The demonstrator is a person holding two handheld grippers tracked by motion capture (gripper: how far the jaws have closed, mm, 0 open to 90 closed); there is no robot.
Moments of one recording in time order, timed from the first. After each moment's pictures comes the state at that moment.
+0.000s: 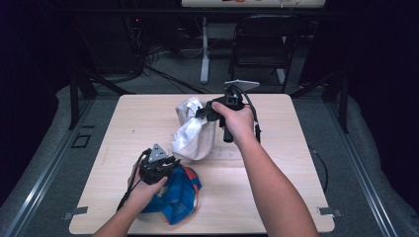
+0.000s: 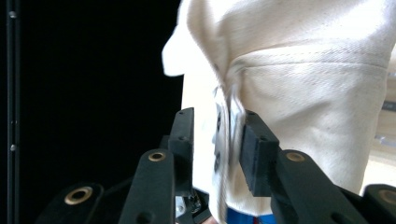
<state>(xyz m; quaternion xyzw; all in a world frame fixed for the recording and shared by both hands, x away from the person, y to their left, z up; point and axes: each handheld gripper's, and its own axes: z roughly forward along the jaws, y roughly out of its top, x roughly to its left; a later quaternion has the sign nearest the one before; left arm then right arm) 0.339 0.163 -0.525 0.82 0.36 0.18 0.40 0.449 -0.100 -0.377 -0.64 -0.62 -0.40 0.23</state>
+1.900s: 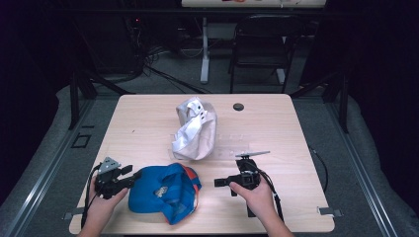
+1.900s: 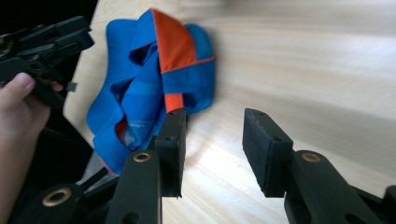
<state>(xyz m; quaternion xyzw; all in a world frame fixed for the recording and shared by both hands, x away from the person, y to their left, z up) 0.306 0.279 -0.545 0.77 0.48 0.18 0.39 0.317 -0.141 -0.523 -0.57 -0.72 -0.38 0.14</state>
